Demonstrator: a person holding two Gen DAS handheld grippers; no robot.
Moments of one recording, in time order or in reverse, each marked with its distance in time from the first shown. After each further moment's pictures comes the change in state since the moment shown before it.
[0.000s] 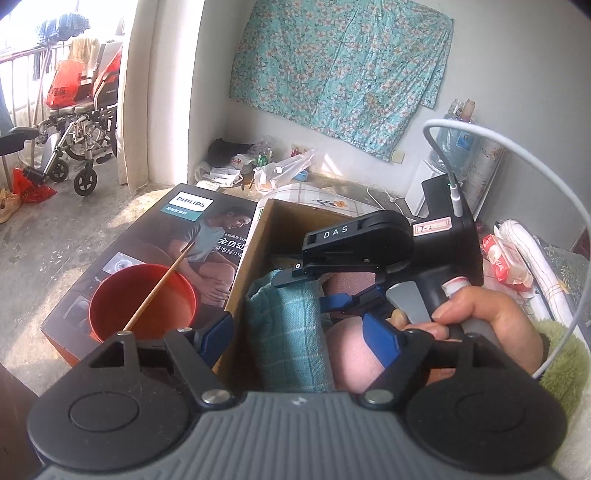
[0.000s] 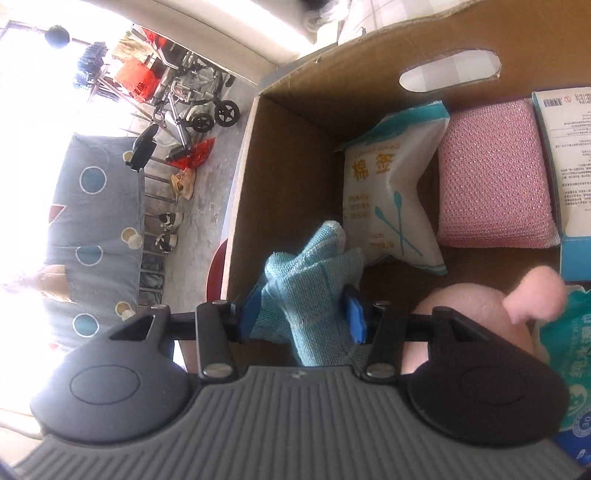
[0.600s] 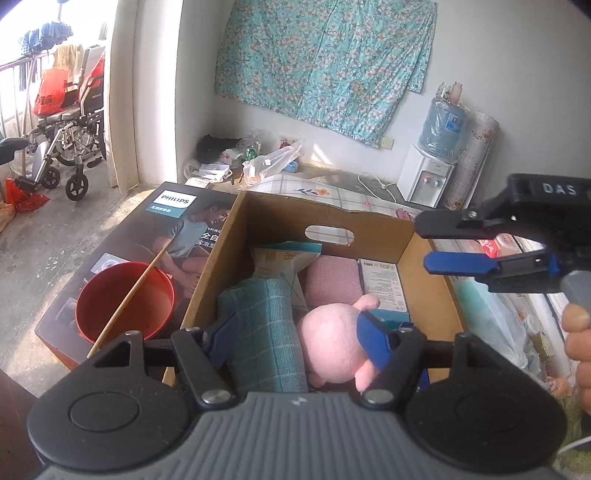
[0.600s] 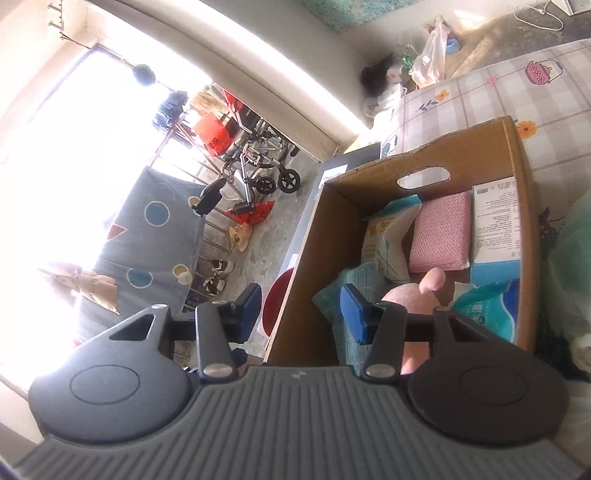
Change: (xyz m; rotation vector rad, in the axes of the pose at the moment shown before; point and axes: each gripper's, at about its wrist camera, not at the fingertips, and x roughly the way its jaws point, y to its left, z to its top) left arm 0.002 -0.033 -0.003 0.048 0.031 -0.017; right arm -0.192 -0.031 -0.058 -0.140 -0.256 0.173
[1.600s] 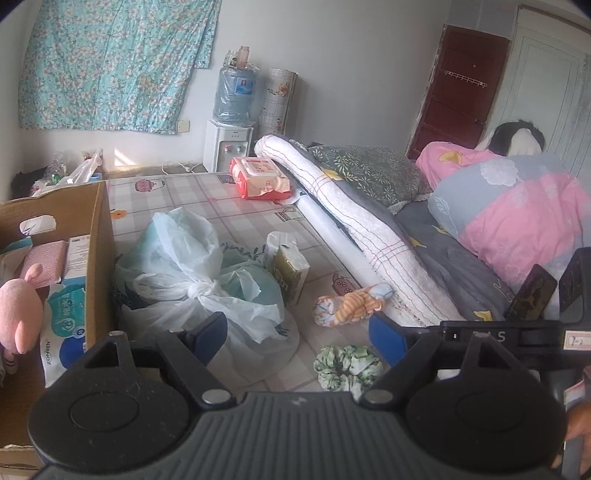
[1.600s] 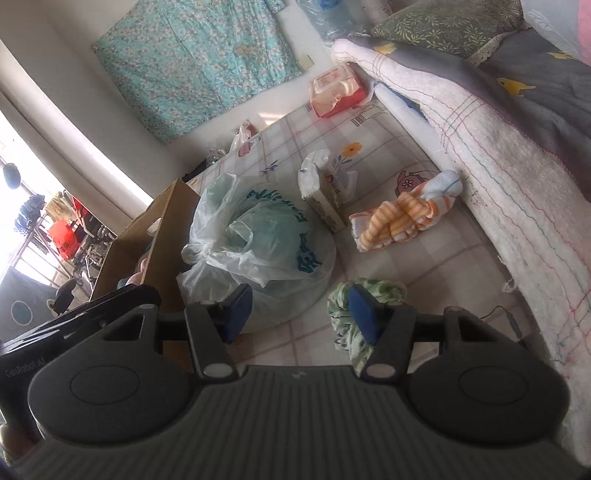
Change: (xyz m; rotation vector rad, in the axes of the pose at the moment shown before) left arm -0.008 -0.255 -0.130 0.352 0.026 -0.474; right arm -0.272 -0.164 -0.213 0.154 -0.390 -0.539
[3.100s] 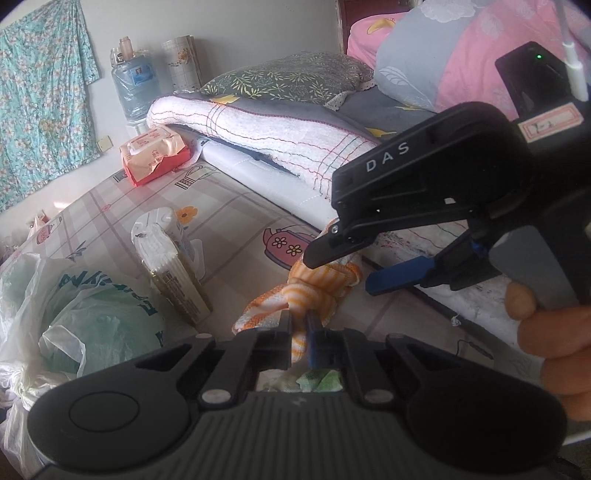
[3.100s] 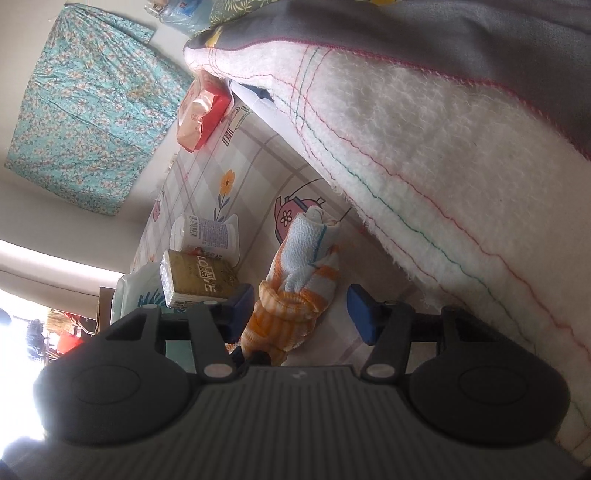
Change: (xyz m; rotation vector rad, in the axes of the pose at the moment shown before) left arm 0.175 -0.088 -0.021 0.417 0.179 0.007; right arm 0.118 -0.130 0.061 0.481 0.060 -0.027
